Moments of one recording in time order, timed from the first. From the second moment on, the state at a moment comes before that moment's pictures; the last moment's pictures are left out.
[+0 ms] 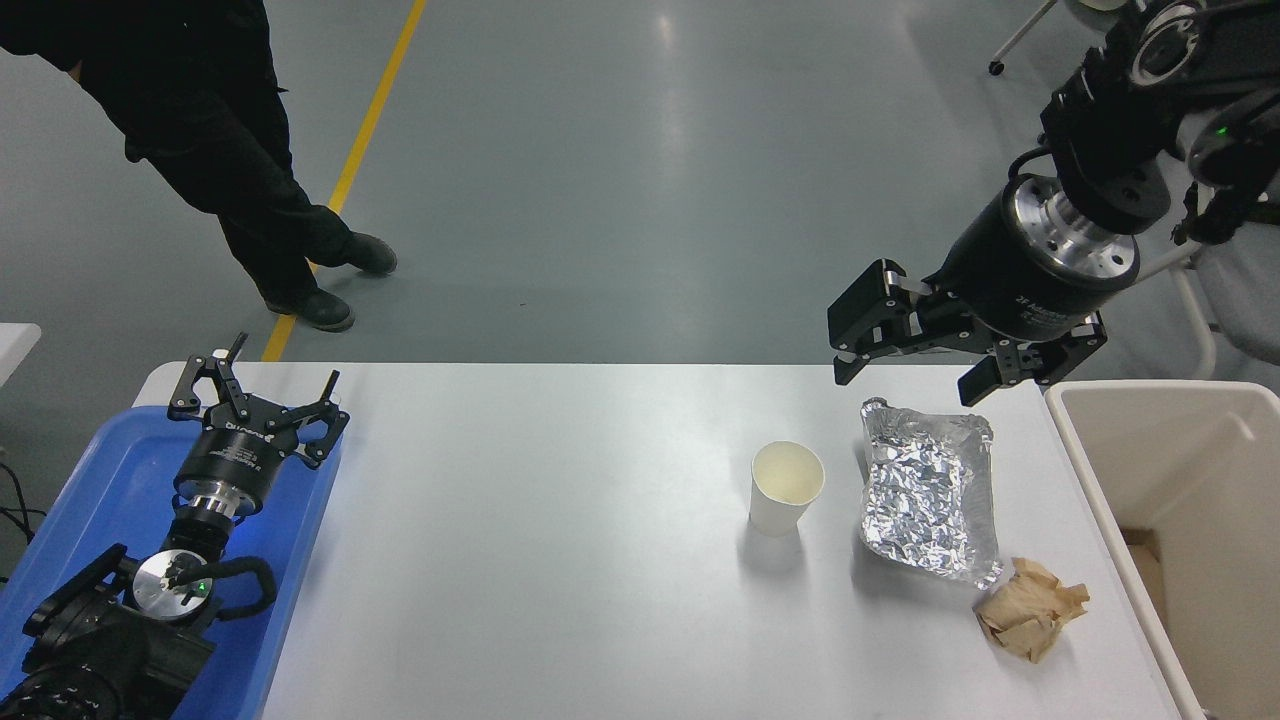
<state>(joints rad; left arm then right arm) -0.53 0.22 -1.14 -0.31 -0.10 -0.79 -0.14 2.31 -0.32 -1.19 1.50 0.19 0.59 -0.22</state>
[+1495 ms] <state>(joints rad) -0.54 0.23 -1.13 -0.31 -0.10 -0.79 -0.14 1.47 0.00 -1.06 0.96 0.01 0.17 -0.23</state>
